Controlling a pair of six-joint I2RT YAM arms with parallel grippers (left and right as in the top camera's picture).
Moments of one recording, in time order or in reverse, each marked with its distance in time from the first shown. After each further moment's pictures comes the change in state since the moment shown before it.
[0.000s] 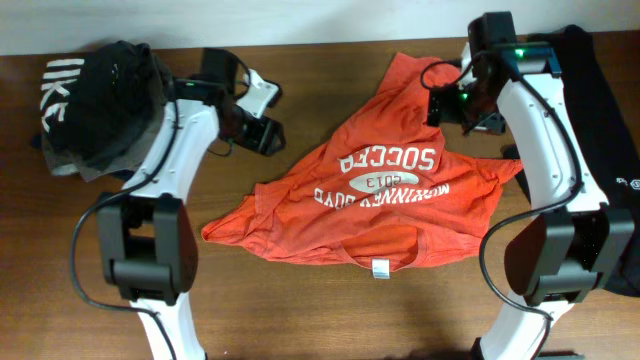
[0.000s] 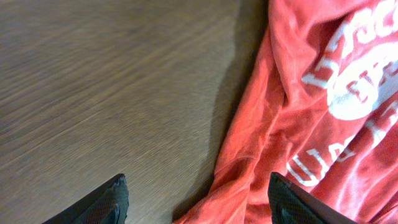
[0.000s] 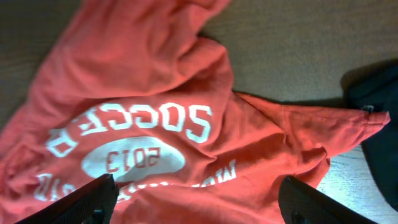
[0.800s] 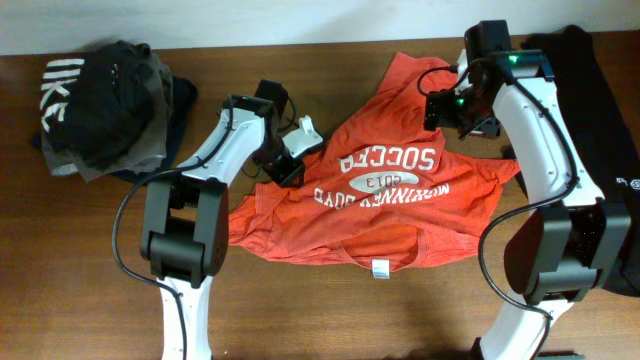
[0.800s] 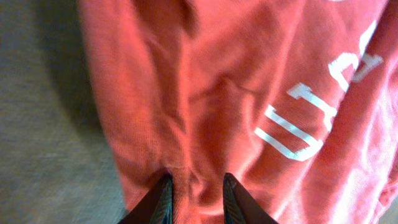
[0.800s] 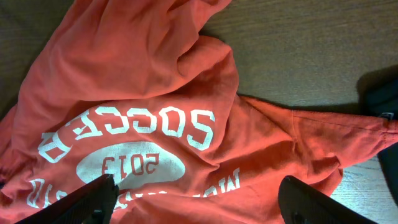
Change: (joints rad) left arm -0.138 0.157 0.001 -0.140 -0.018 0.323; right arm -0.002 0.006 -0.056 0.063 -0.014 -0.004
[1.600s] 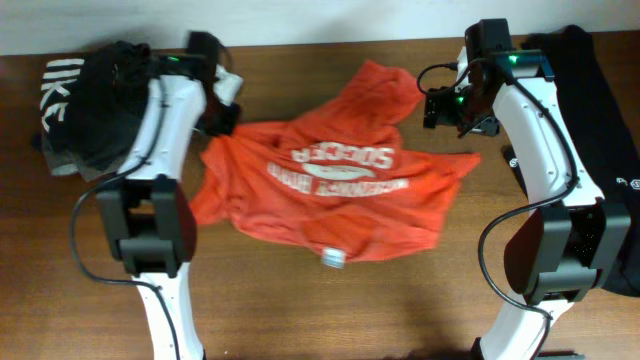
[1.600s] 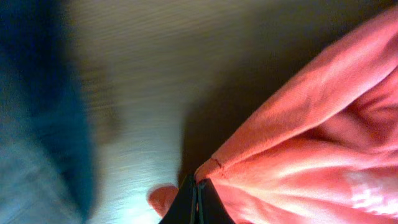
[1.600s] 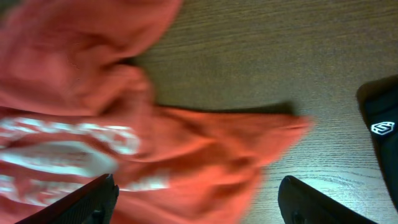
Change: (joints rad) left arm 0.237 0.021 0.344 -0.134 -0.381 -0.465; right arm 0.000 0.000 0.000 0.026 -0.003 0.000
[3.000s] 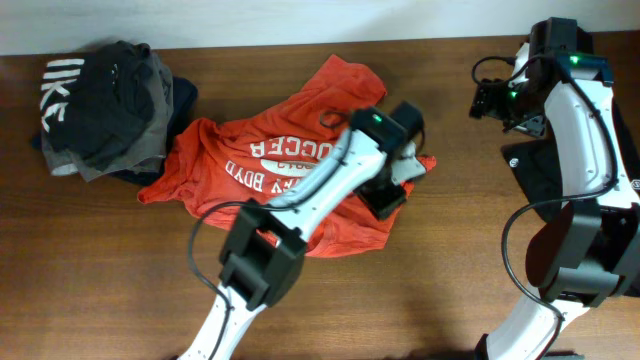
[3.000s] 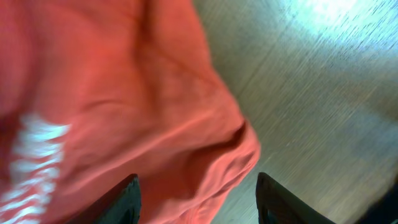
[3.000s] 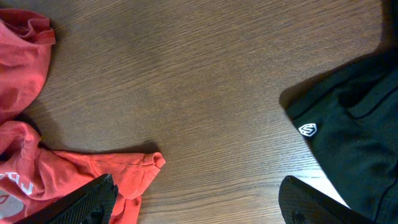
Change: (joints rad) left arm -0.700 0.087 0.079 -0.176 0.205 0.064; right arm -0.205 0.000 0.000 0.042 -0.047 -0.007
